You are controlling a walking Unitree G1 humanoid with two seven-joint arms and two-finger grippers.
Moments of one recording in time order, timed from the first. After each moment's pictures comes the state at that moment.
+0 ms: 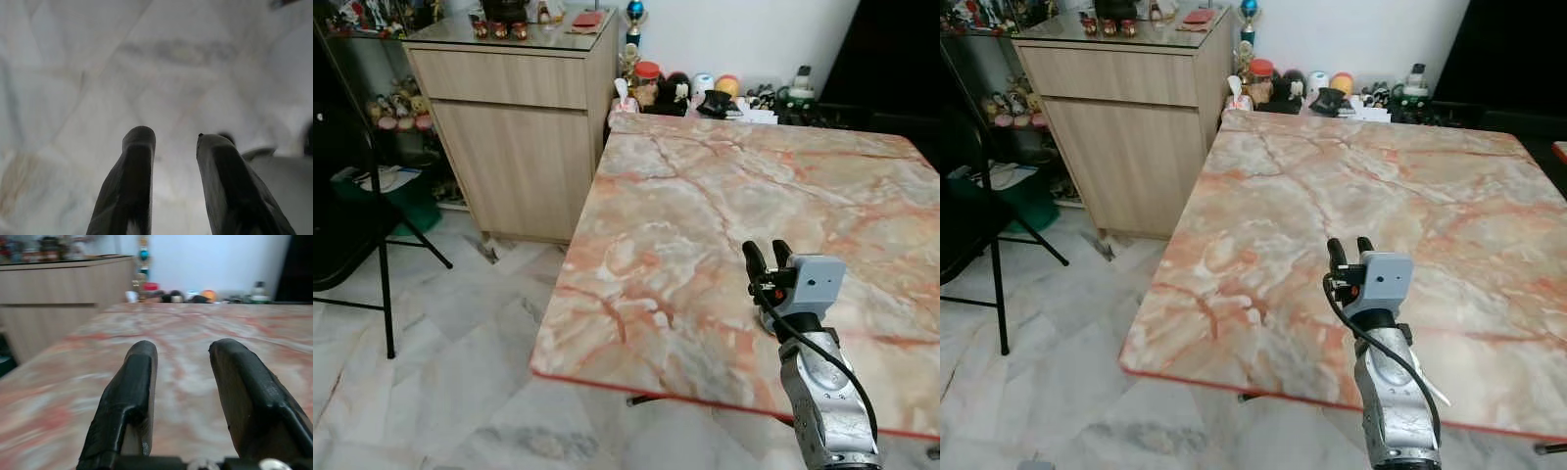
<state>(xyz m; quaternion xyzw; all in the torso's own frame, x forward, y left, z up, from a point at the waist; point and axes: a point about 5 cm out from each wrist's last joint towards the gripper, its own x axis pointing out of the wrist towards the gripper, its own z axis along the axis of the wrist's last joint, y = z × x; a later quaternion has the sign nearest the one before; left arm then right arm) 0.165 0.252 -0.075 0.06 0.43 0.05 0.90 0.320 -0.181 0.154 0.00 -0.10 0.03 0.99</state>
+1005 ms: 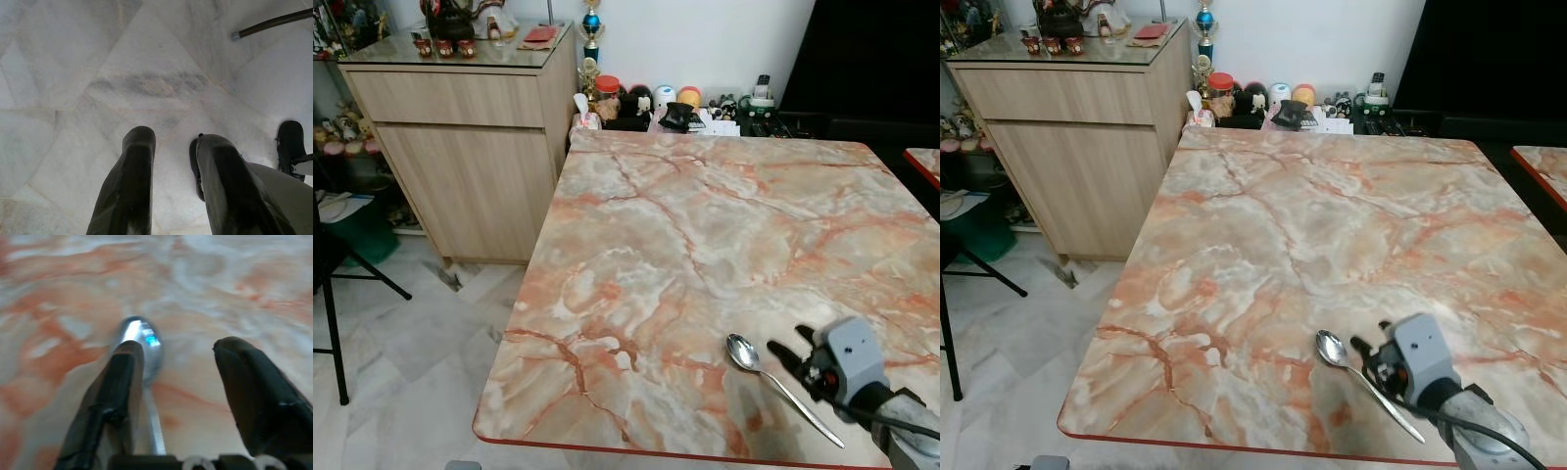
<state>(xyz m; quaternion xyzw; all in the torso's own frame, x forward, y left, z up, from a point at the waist) 0.171 0.238 -0.076 0.05 0.42 0.04 0.91 0.241 -0.231 0.123 -0.16 0.16 0.22 0.95</state>
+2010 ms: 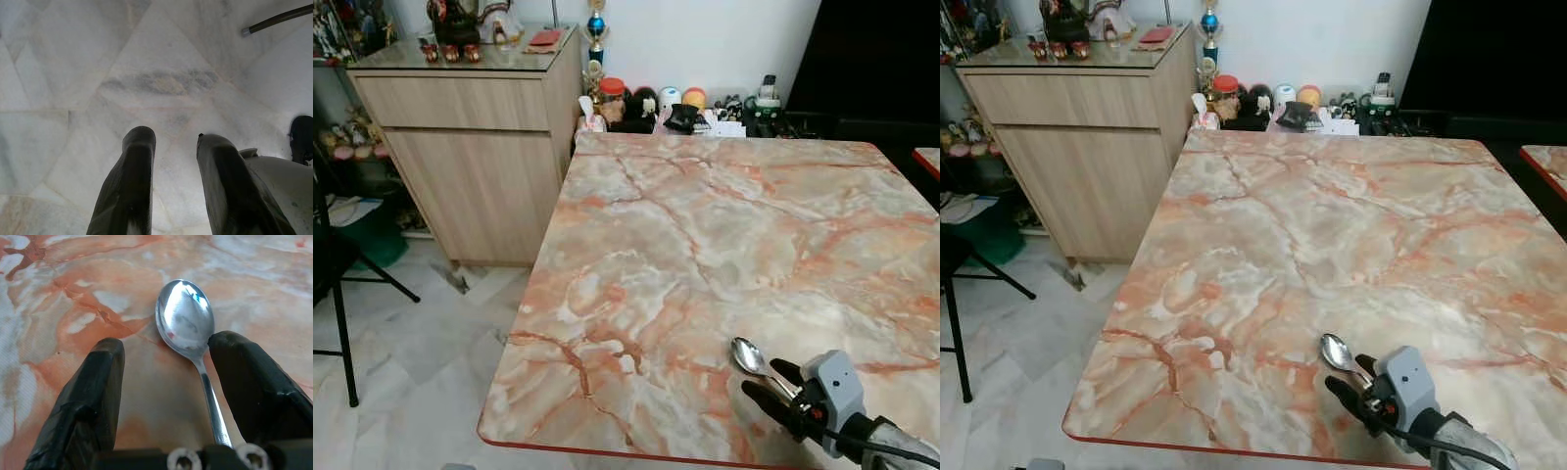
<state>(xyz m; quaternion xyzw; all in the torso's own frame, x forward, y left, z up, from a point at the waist) 0.167 0.247 -0.075 0.06 0.43 0.02 0.90 0.233 -0.234 0.086 -0.08 0.18 0.27 0.94</state>
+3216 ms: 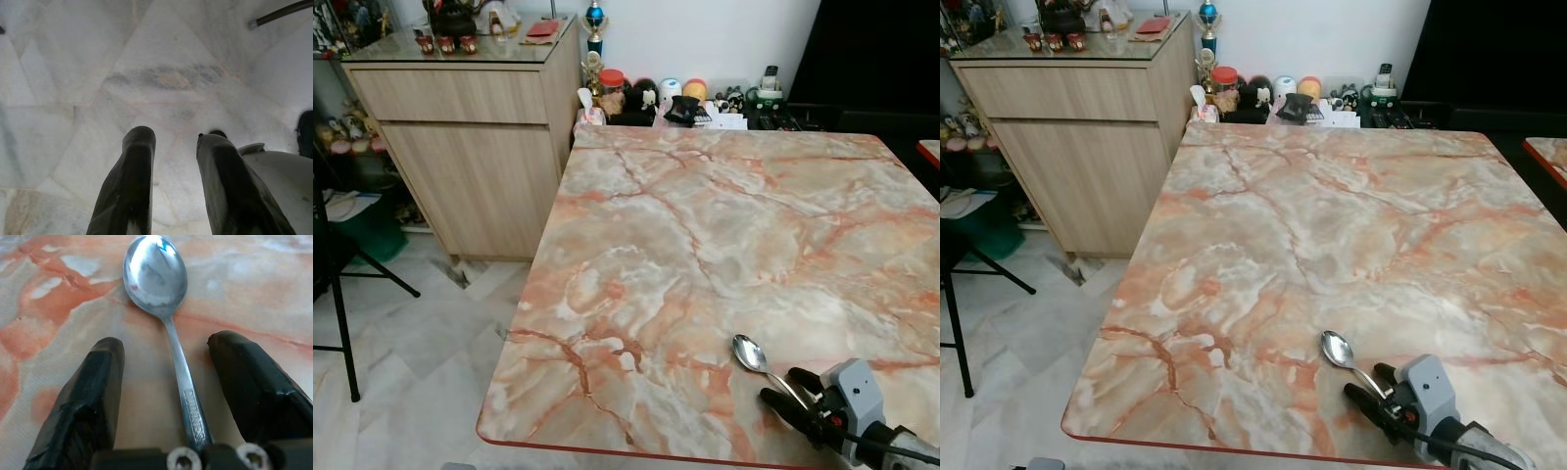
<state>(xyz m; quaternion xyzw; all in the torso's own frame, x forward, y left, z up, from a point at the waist) 0.167 0.250 -0.074 0.07 0.43 0.03 0.90 0.228 -0.256 0.076 -0.07 0.20 0.25 0.94</state>
